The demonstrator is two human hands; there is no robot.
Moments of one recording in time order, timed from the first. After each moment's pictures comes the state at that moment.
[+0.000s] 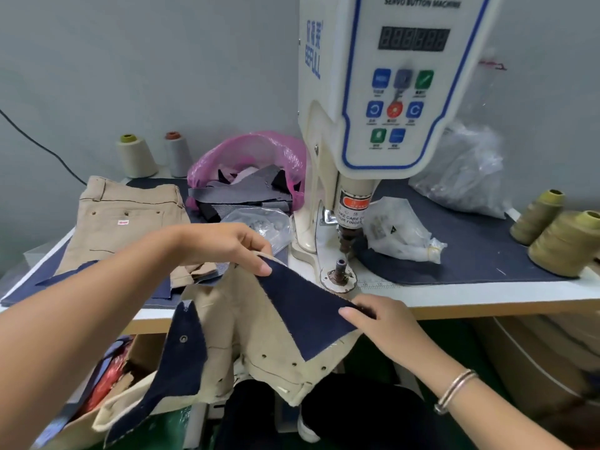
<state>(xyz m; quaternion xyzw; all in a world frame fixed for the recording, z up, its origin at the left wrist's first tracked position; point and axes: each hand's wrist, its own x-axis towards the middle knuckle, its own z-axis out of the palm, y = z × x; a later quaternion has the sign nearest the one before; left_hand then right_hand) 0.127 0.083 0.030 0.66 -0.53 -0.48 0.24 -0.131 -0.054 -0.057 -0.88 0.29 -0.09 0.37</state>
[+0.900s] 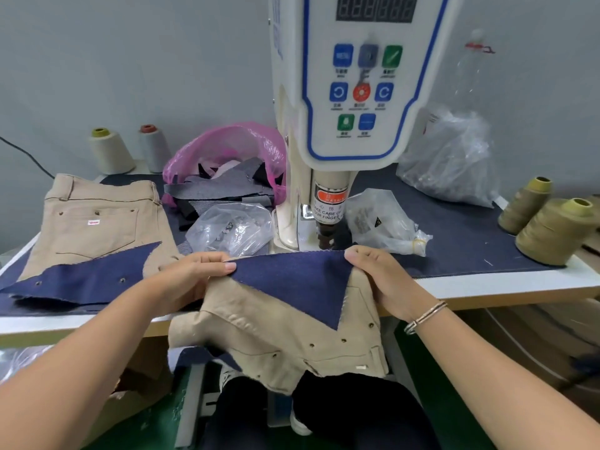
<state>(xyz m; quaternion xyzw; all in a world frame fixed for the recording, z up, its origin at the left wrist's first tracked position) 0.130 0.101 -0.055 0.63 -0.28 -0.51 0.51 -0.106 -0.116 -0.051 -0.66 0.24 -0.13 0.70</state>
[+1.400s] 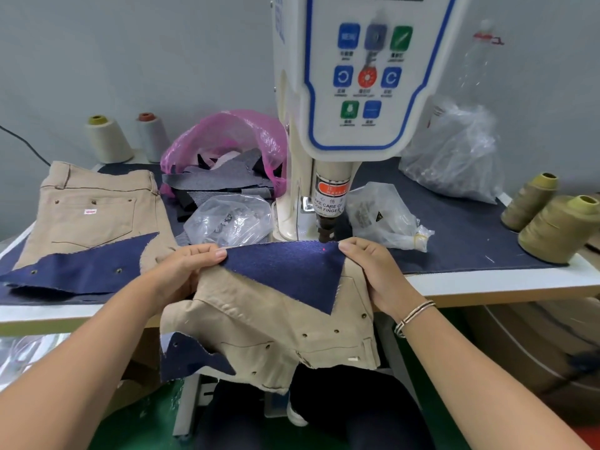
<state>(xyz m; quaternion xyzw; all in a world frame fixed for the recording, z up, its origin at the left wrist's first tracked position) 0.131 0.102 -0.068 0.63 -0.22 -0.47 0.58 -0.095 -0.111 -0.058 -0.62 0.26 -0.20 0.71</state>
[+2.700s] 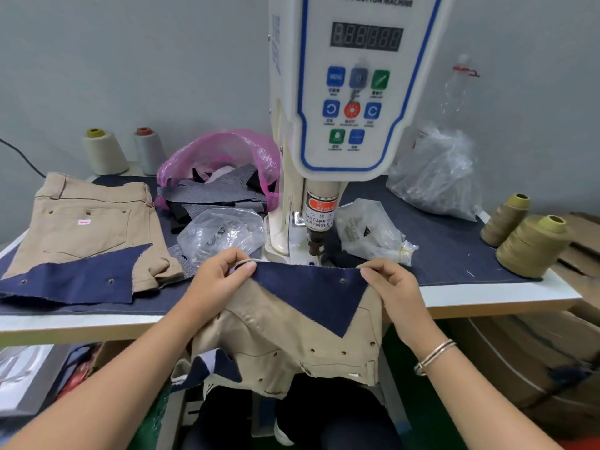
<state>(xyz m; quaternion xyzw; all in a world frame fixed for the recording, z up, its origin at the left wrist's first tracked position) 0.081 0.065 -0.076 0.70 -0.43 -0.14 0.56 -0.141 -0.118 -0.062 -0.68 0.27 -0.31 0.61</state>
